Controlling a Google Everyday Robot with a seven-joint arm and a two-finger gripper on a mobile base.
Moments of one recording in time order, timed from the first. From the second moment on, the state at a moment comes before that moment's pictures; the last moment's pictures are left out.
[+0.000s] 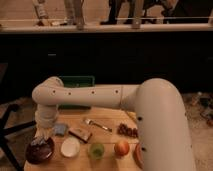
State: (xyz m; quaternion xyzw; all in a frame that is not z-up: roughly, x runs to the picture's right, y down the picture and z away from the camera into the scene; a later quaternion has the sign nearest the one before) arm -0.291 0.214 0.670 -0.33 -0.37 -0.41 0.77
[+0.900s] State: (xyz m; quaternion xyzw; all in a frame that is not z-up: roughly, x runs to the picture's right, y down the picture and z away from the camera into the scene) arm -0.327 0.269 0.644 -0.36 -0.40 -0.44 0.73
